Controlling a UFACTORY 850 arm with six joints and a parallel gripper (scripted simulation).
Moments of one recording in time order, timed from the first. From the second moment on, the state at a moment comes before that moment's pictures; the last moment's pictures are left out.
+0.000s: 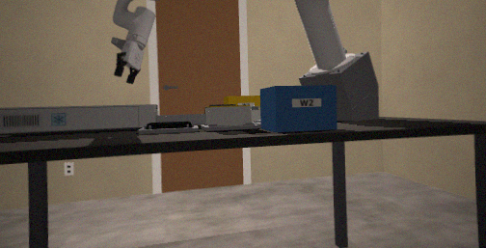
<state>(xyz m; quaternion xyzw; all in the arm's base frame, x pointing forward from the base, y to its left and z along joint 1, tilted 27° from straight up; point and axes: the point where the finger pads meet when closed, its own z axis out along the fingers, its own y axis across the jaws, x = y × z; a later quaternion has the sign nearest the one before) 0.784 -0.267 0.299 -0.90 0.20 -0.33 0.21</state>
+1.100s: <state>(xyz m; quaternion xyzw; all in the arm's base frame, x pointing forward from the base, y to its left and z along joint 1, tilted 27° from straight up) 0.709 -0.190 0.298 -0.92 0.15 -0.31 0.18</state>
